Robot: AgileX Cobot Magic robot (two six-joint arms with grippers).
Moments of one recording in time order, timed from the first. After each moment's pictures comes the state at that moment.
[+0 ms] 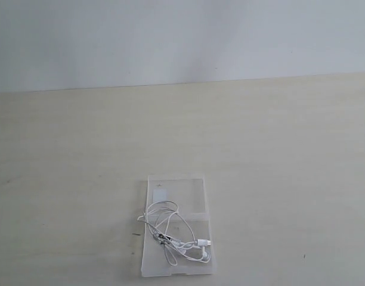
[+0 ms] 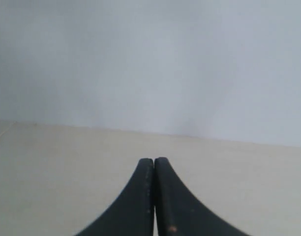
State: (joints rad) left arm -0.58 0.64 -0.43 0.33 0.77 -0.61; right arm 0.69 0.77 -1.29 -0.35 0.90 0.44
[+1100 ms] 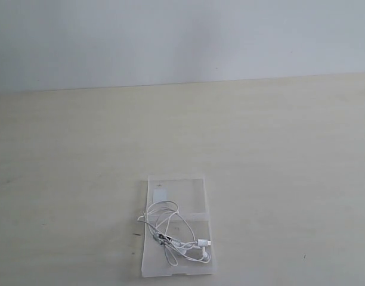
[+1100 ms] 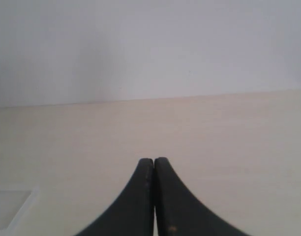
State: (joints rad) left arm -0.58 0.64 -0.43 0.33 0.76 -0.61; right arm 0.13 0.01 -0.01 -0.07 0.22 0.11
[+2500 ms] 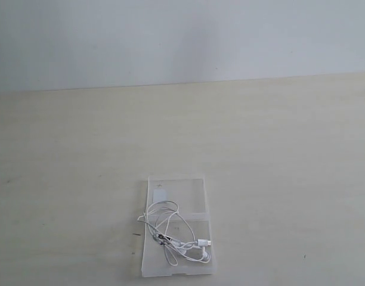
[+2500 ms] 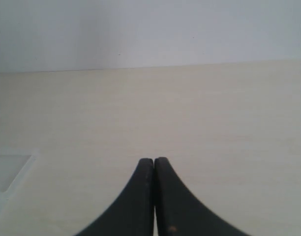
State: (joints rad) left arm -0.58 0.64 -0.43 0.33 0.76 -0.61; right arm 0.12 0.01 -0.01 0.03 0.33 0.01
